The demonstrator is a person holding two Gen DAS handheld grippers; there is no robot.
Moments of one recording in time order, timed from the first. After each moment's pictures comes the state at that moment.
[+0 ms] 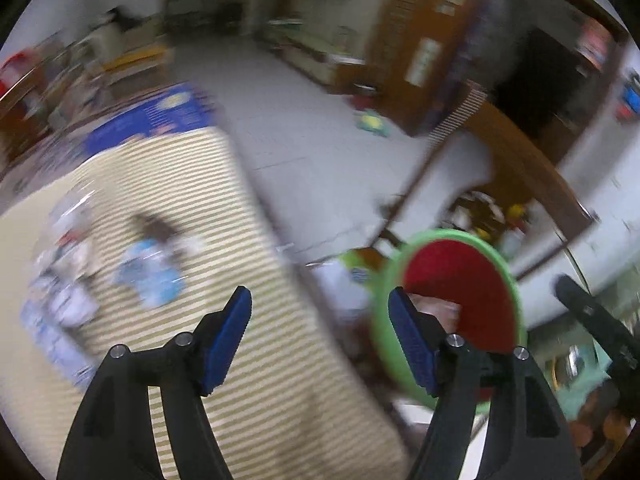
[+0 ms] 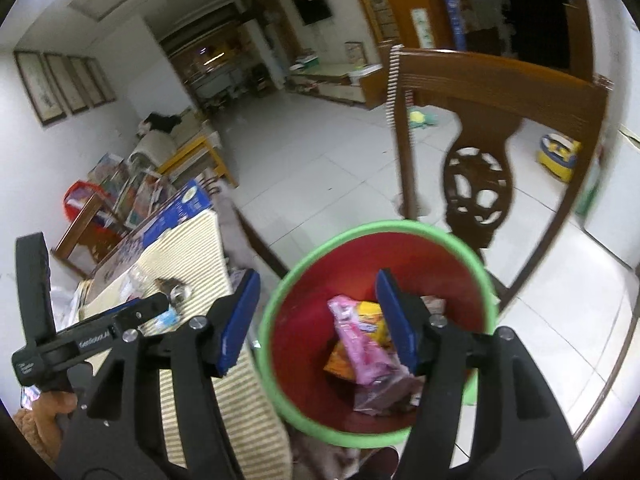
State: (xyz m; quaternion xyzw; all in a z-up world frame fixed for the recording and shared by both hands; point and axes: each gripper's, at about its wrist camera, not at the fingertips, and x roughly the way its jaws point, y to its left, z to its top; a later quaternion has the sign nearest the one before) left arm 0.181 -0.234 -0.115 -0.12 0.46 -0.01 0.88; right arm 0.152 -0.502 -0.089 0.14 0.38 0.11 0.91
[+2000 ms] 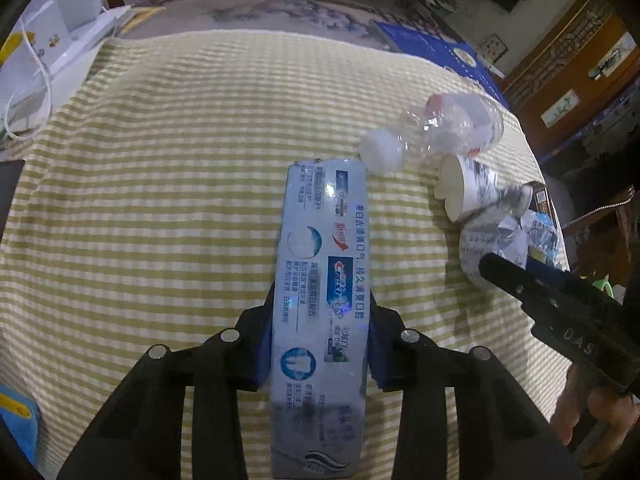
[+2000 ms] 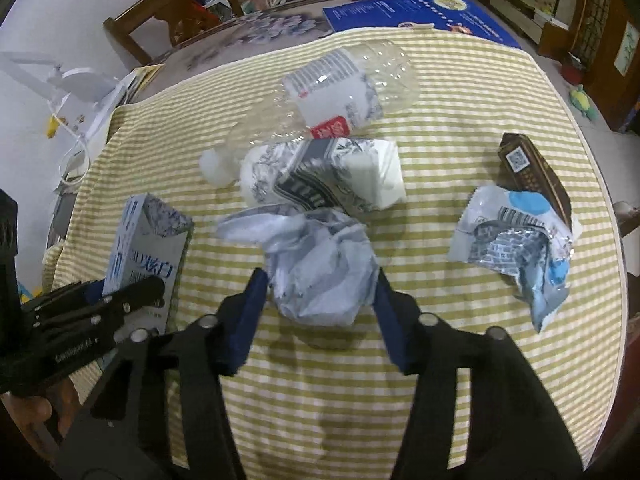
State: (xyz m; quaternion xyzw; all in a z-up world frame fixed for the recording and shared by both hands) left arm 0.098 0.118 -0.233 -0.24 0.53 0.13 0.81; right arm 0.184 -0.053 -0.218 -0.08 0.54 0.30 0.78
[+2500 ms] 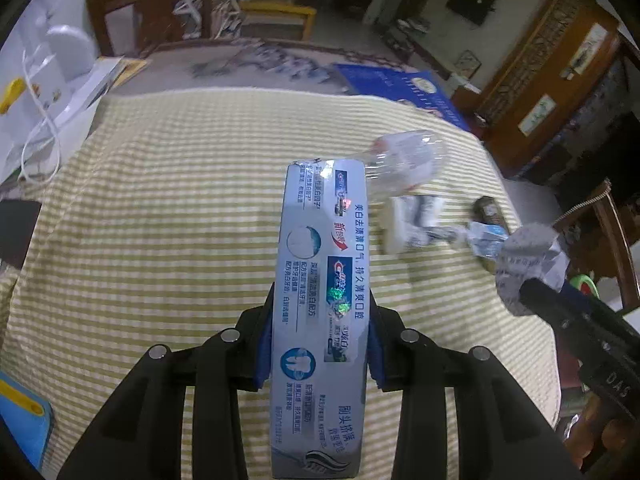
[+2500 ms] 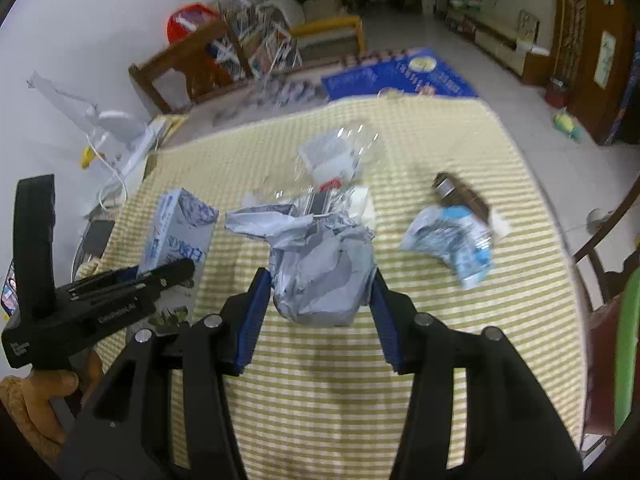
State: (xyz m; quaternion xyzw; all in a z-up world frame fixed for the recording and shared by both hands) left arm 0.091 0.084 -0.176 -0.21 0.47 0.11 0.85; right arm 0.141 -0.113 -0.137 -0.03 0.46 0.30 0.84
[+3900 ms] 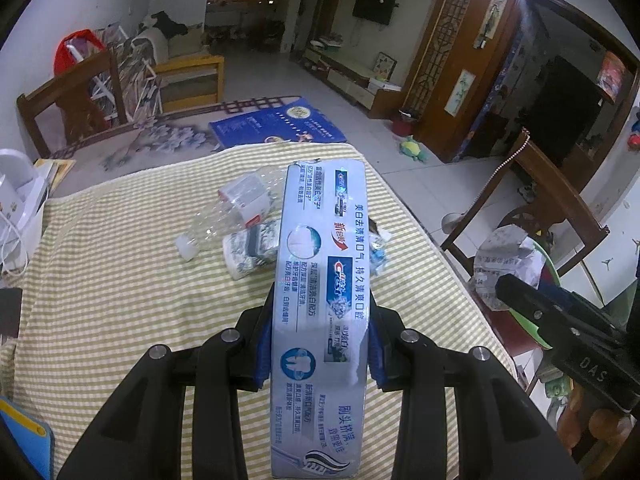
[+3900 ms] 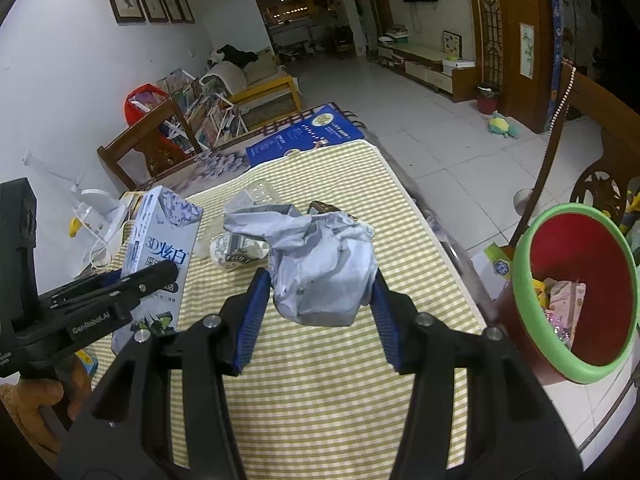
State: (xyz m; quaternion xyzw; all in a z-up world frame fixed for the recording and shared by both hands) left arm 0.089 -0.038 -0.101 -0.12 0.42 0.00 0.90; right arm 0.104 -0.248 -0.093 0.04 0.40 0.20 0.89
